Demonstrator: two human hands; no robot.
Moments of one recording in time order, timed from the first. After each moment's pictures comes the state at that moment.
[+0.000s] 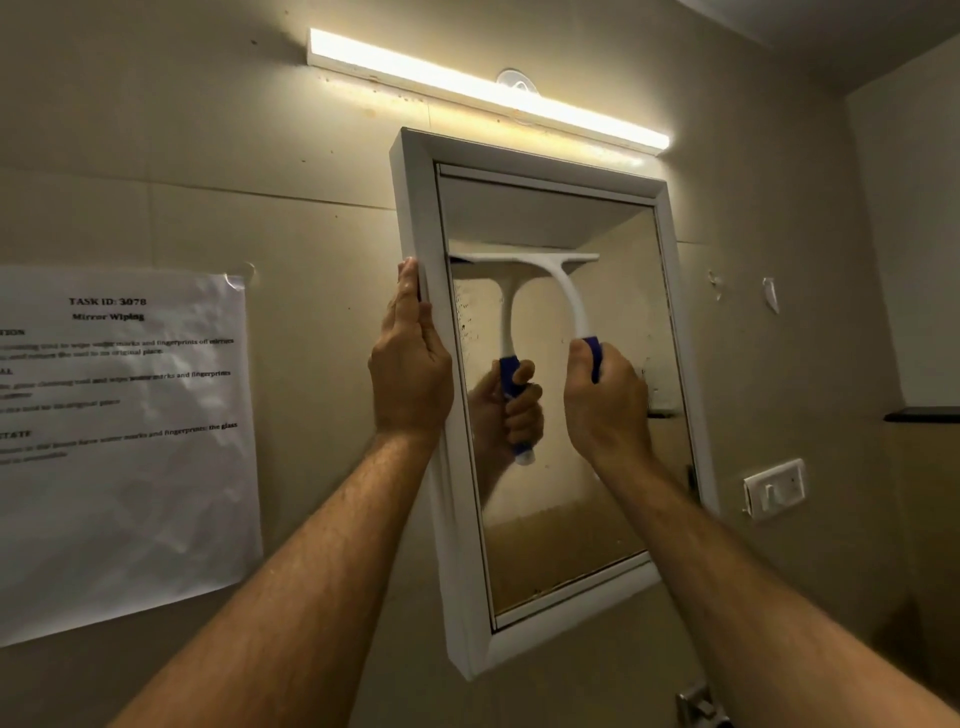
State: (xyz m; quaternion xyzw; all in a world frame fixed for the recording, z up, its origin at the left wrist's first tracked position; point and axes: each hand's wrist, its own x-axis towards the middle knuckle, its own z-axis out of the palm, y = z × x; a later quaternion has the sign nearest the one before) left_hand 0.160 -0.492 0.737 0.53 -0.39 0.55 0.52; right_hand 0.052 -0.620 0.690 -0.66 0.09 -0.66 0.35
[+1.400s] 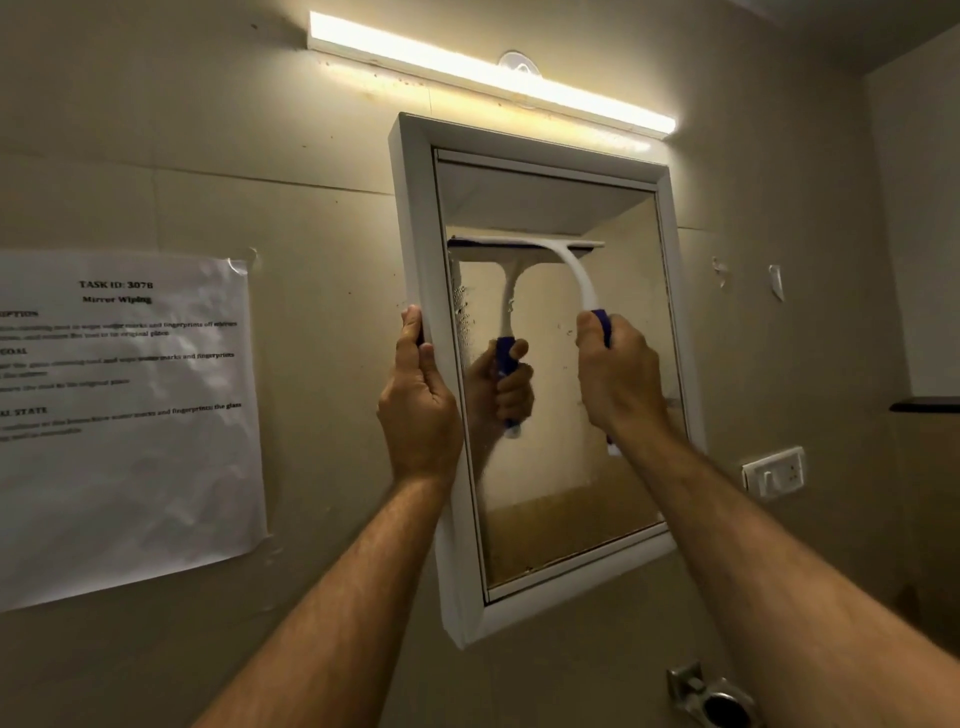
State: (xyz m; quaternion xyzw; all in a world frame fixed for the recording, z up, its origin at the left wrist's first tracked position) left_hand 0.147 -0.496 0.680 0.54 -0.34 0.51 0.57; right_hand 0.029 -0.624 0.703 -0.68 0.08 -0.62 0.38
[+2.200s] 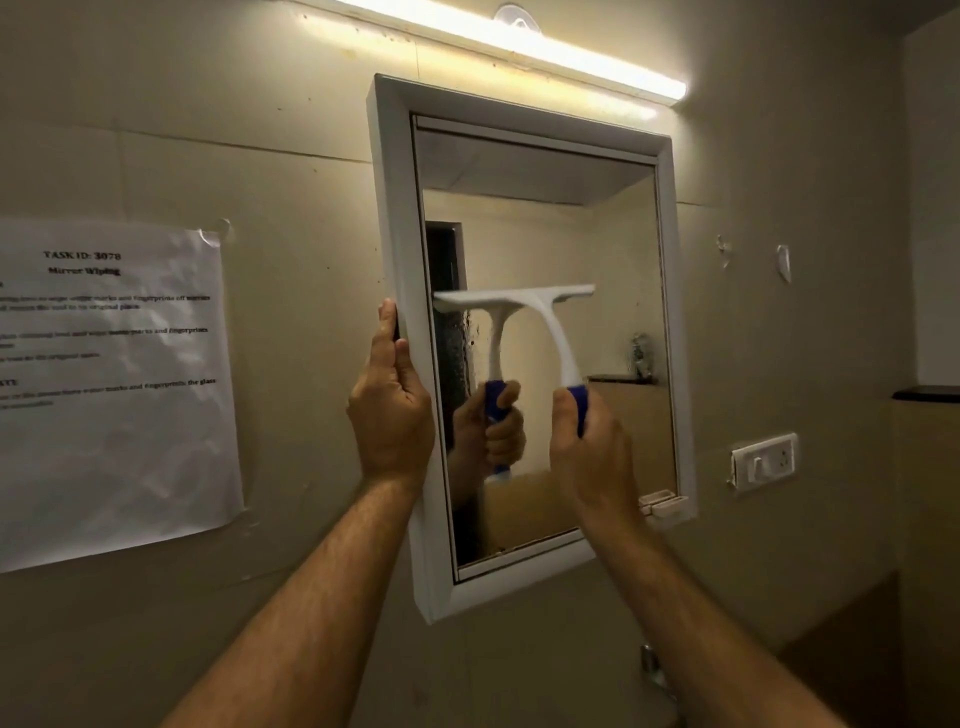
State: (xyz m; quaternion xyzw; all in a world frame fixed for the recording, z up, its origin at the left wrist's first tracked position) left_hand 0.147 -0.494 0.666 0.57 -0.32 0.53 0.55; right_hand 0.037 -0.631 0.619 -0.71 0.09 -0.59 0.37
